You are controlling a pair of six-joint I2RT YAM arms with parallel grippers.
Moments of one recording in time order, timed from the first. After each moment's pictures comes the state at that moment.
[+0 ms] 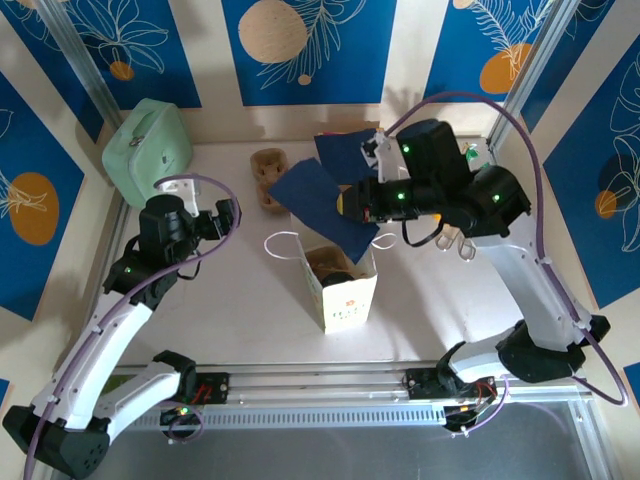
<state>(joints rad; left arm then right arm) -0.37 0.89 0.98 -0.47 -0.14 -0.34 0.70 1.38 1.95 -1.25 -0.34 0.61</state>
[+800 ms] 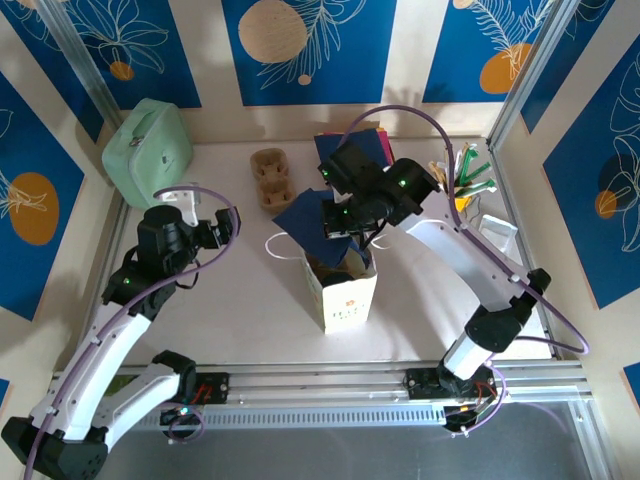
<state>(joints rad) -0.37 0.83 0.91 -0.46 -0.13 -0.31 0.85 1.63 1.97 -1.42 0.04 0.61</state>
